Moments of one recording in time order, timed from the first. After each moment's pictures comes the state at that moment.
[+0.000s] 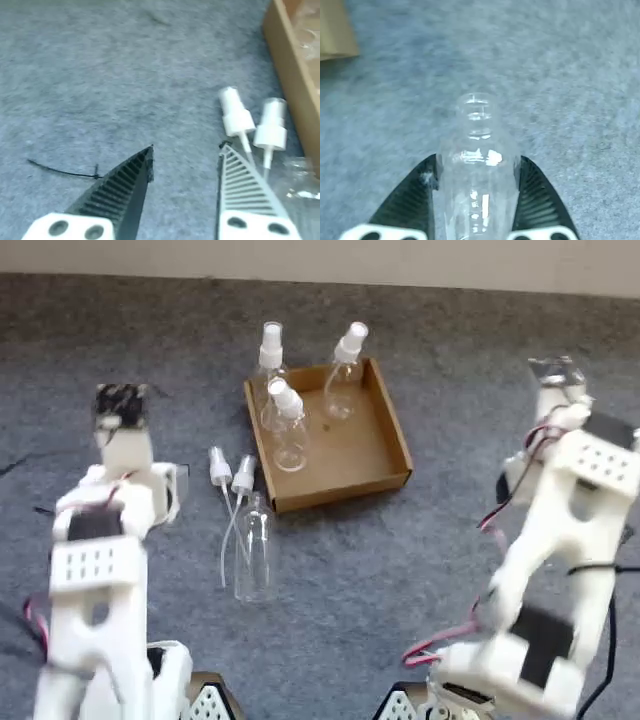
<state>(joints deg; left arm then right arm) -14.5 -41.5 51.7 48.5 -3.1 17.3 -9.4 7.7 82.9 34.0</state>
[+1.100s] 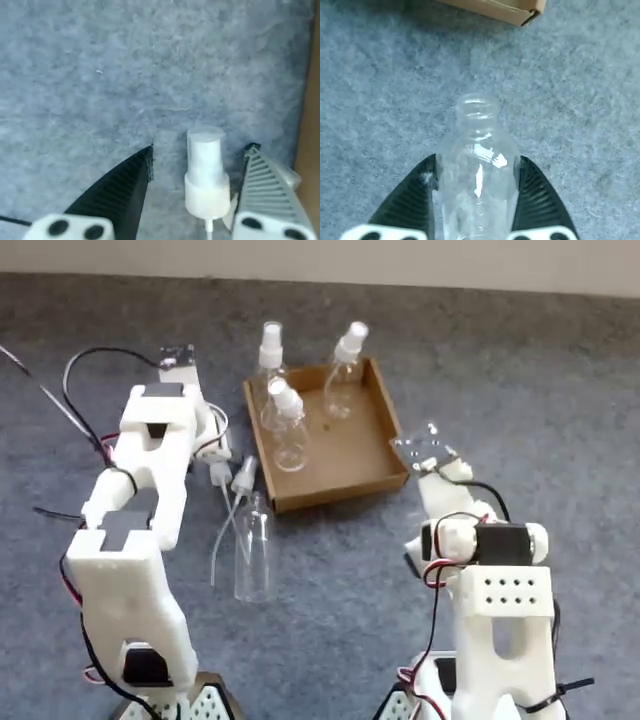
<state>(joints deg) -6.8 27.4 -2.3 65.1 16.1 -4.7 -49.2 44.4 81.0 30.8</state>
